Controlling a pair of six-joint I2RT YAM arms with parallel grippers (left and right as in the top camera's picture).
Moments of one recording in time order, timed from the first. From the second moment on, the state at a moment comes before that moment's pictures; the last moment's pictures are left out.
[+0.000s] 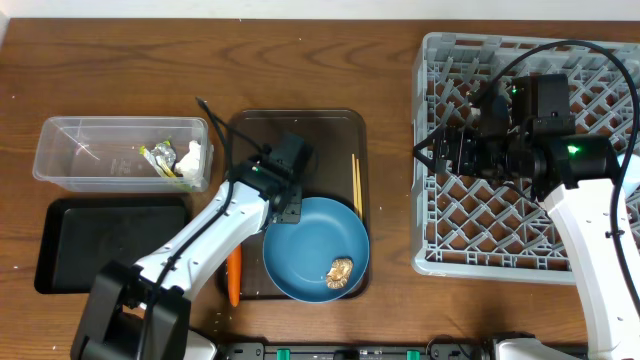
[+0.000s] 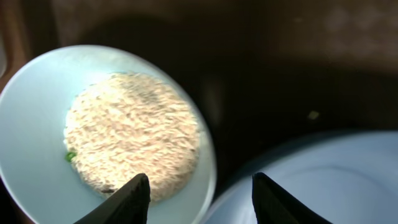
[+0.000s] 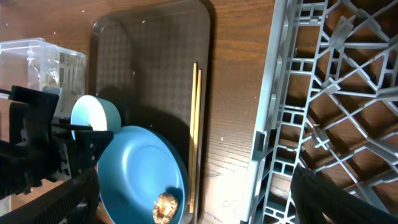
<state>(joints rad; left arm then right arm) -0.49 1.57 0.98 -0.80 -0.16 -0.44 0.10 1.39 1.31 -1.00 -0.44 0.24</state>
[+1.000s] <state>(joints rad) -0.49 1.71 0.97 -0.63 -0.20 -0.54 0.10 1.39 1.31 -1.01 -0.44 0.24</state>
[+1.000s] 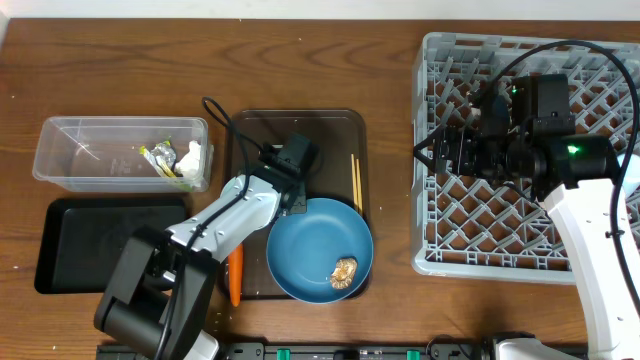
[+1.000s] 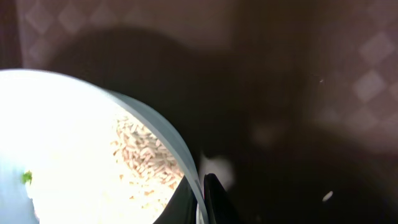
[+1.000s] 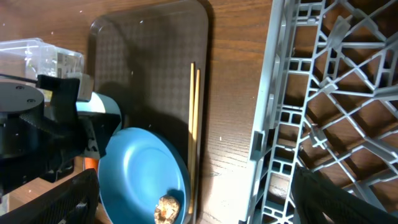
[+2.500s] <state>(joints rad) 1.01 1.16 0.86 -1.00 1.01 0.07 0.10 1.39 1.31 -1.00 -0.43 0.23</state>
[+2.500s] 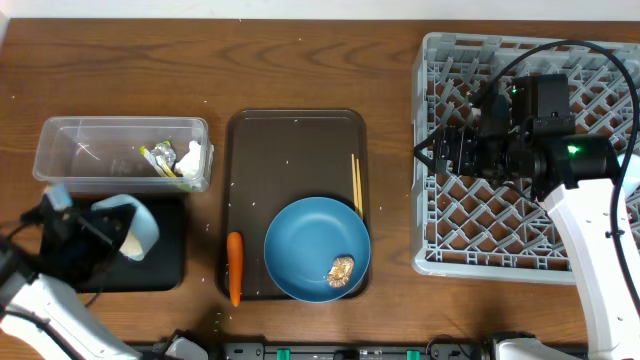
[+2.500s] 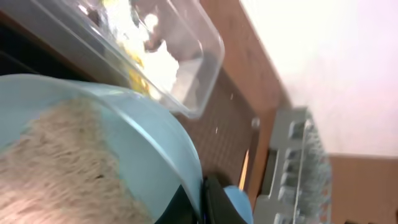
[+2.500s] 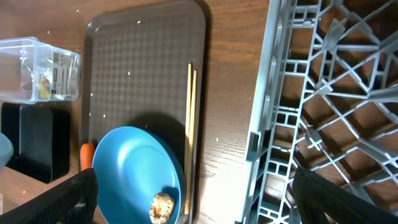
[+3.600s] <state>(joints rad) 1.30 1.23 0.50 -0.66 1.49 0.17 0.10 1.39 1.31 -0.98 -0.43 0.23</state>
